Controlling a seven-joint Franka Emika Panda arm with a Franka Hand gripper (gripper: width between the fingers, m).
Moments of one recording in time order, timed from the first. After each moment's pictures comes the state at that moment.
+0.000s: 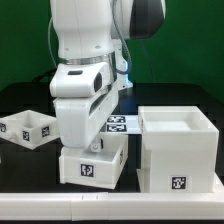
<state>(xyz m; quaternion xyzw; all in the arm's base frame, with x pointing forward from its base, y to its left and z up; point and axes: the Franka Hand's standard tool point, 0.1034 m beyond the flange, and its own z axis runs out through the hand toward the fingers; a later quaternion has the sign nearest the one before) 0.537 -0.029 0.039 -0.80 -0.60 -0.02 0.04</state>
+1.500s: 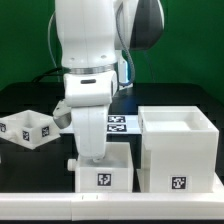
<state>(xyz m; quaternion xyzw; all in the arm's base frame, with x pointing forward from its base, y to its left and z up) 0.548 -0.027 0.024 -0.73 -0.68 -0.03 0.02</state>
